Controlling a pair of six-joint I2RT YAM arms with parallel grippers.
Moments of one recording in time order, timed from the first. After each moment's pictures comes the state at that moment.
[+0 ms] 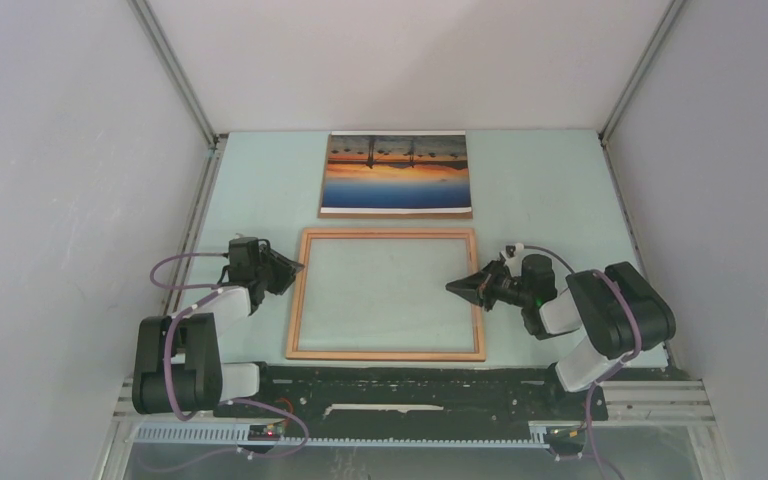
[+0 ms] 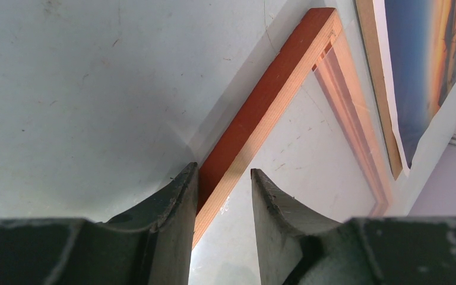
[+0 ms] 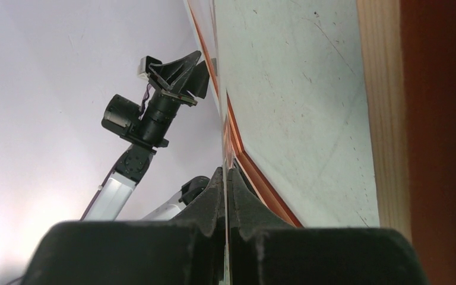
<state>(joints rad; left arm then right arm) 0.06 1.28 0.40 0.08 0.17 -0.94 0.23 1.61 0.20 0.99 -0.77 1.40</state>
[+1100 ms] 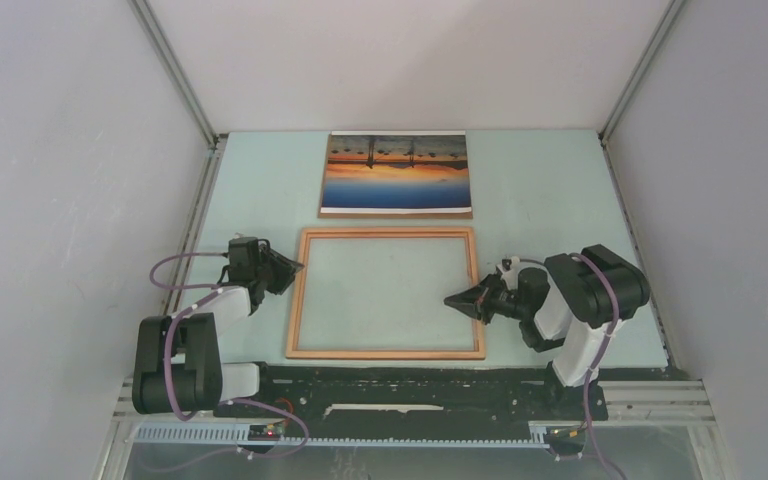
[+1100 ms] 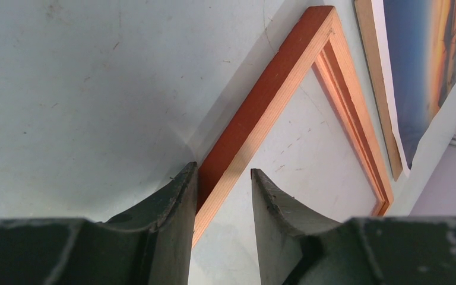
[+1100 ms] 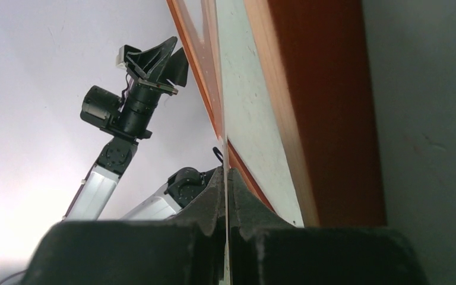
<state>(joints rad) 0.06 1.28 0.40 0.09 0.17 -0.94 0.26 1.81 0.13 1.25 -0.78 1.43</state>
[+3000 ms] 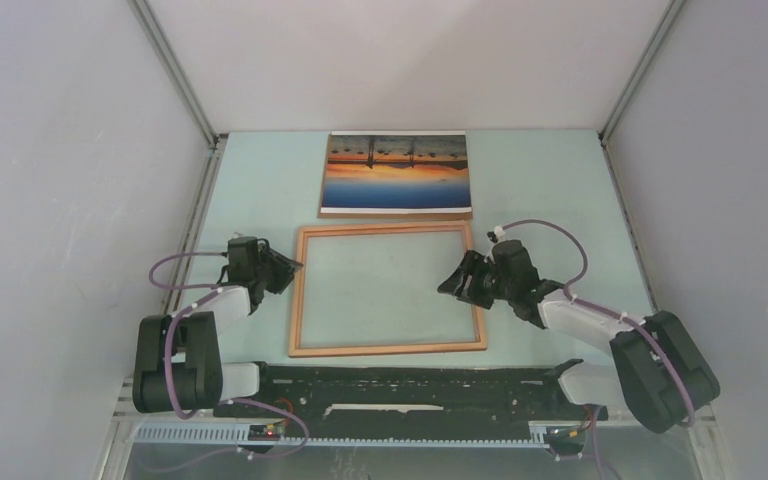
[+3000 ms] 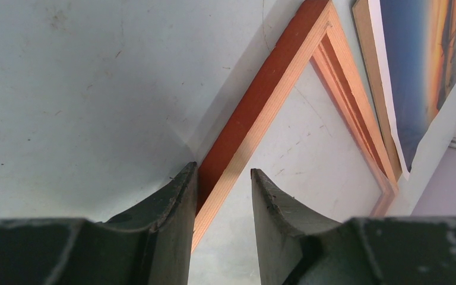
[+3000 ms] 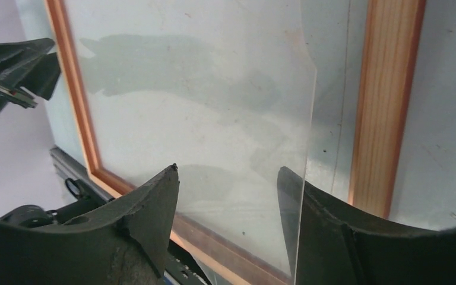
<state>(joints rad) 0.07 1.29 0.40 0.10 0.17 -0.93 0.47 1.26 0.43 0.13 -0.32 0.84</state>
